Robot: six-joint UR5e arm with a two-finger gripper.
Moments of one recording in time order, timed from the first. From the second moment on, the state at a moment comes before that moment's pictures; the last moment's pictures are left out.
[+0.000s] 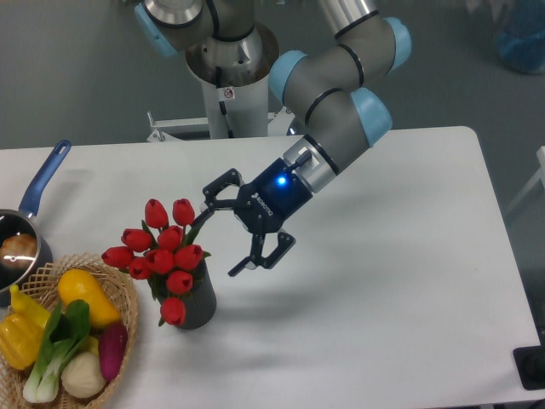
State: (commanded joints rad) arm 2.57 -1.85 -1.86 -0.94 0.34 1.35
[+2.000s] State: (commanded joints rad) arm 2.53 -1.83 -1.94 -0.93 0.35 1.37
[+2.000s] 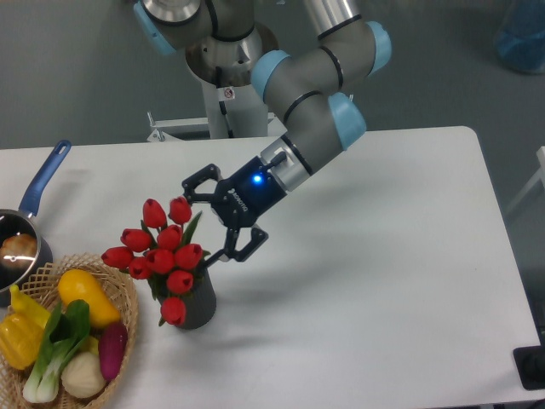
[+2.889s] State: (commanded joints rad) arm 2.51 -1.85 -1.89 -0.93 0.35 1.37
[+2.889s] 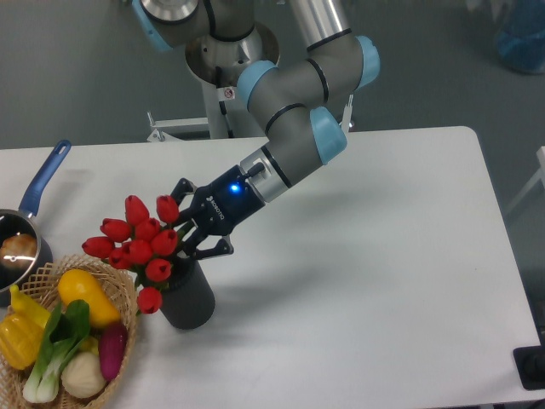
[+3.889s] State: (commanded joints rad) arm 2.52 -1.78 -1.83 -0.94 0.36 1.22
